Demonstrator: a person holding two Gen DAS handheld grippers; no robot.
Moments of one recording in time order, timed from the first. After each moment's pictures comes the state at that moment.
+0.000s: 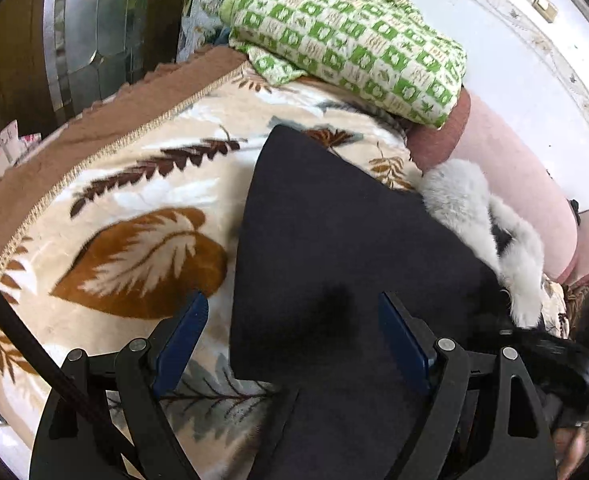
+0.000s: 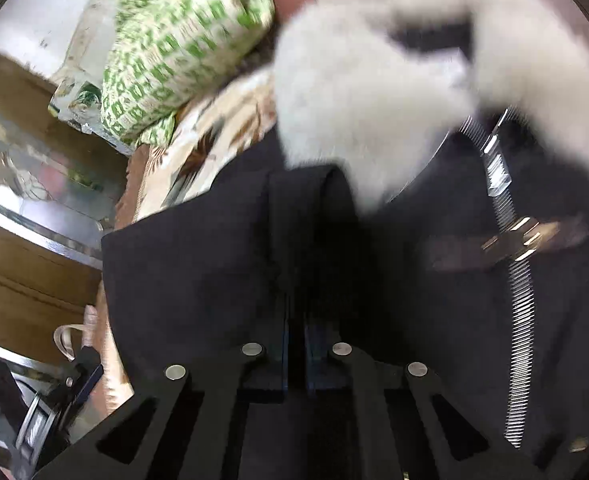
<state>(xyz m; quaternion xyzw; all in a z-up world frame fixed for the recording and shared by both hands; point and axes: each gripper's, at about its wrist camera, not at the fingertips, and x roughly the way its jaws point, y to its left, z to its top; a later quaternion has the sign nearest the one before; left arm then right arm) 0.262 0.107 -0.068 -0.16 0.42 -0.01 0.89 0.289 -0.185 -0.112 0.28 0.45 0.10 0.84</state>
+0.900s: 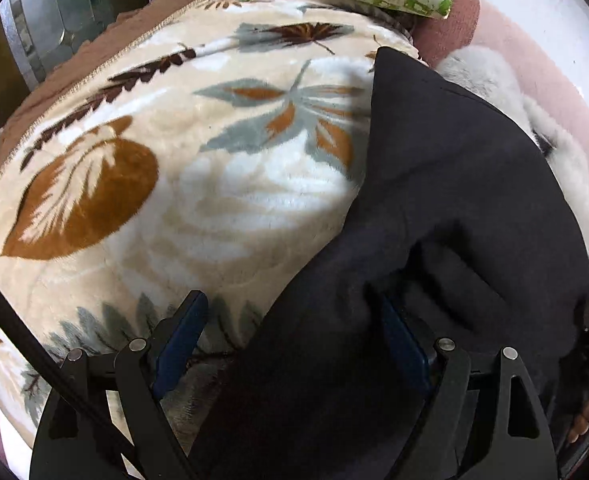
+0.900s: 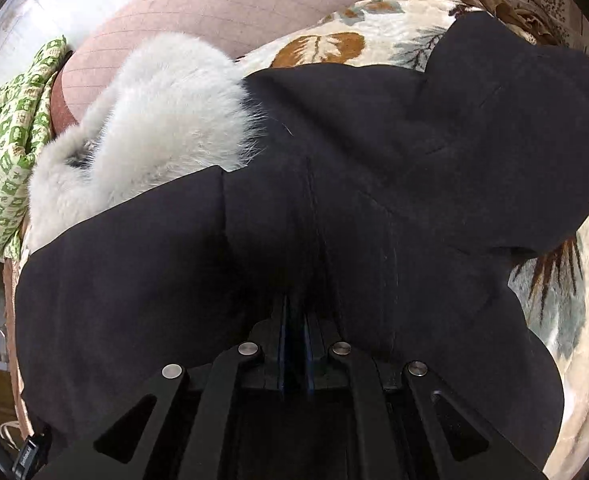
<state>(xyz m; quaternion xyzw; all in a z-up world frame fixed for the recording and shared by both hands) 0.277 0.043 -0.136 -0.07 0.52 0.01 0.85 0.218 -0.391 -0.177 0.31 0.46 -0.15 0.82</state>
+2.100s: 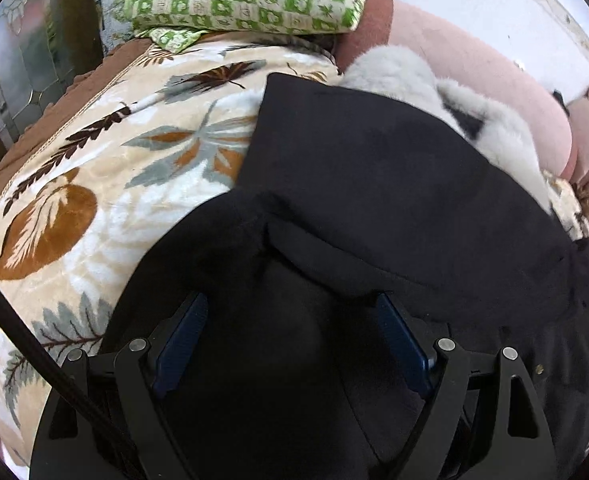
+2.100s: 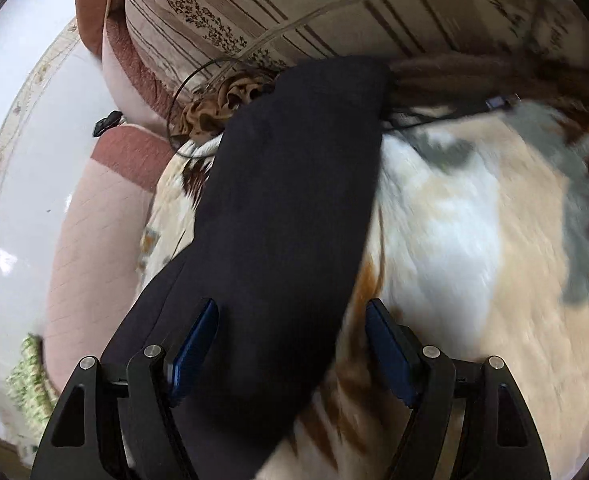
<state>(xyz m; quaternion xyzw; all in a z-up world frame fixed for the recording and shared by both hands) 0.243 -0.021 -0.121 -0.02 0.45 -0.05 0.89 0.072 -0.696 -0.204 0.53 0.23 -0.33 0.75</state>
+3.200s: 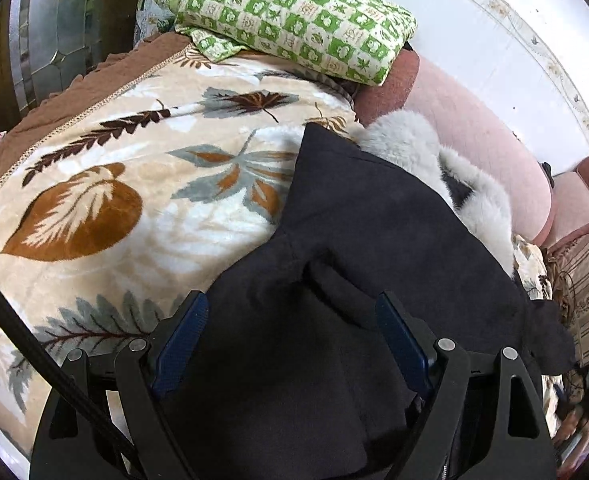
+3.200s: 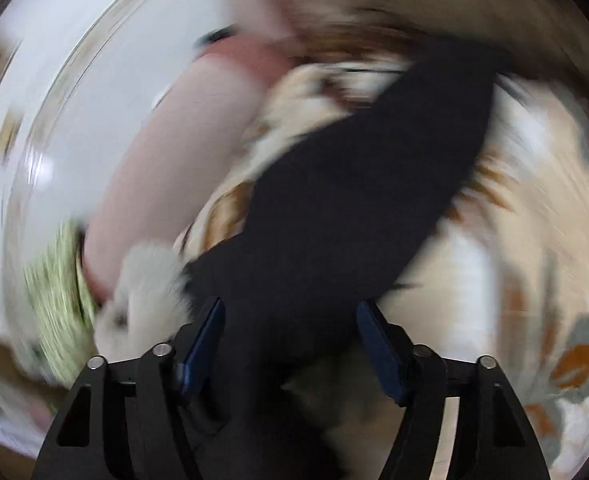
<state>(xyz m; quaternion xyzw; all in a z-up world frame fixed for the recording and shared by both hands) 0.232 0.037 -0.082 -0.14 0.43 -0.06 0.89 0.040 -0.600 -0.172 0.56 0.24 -0.20 0.77</state>
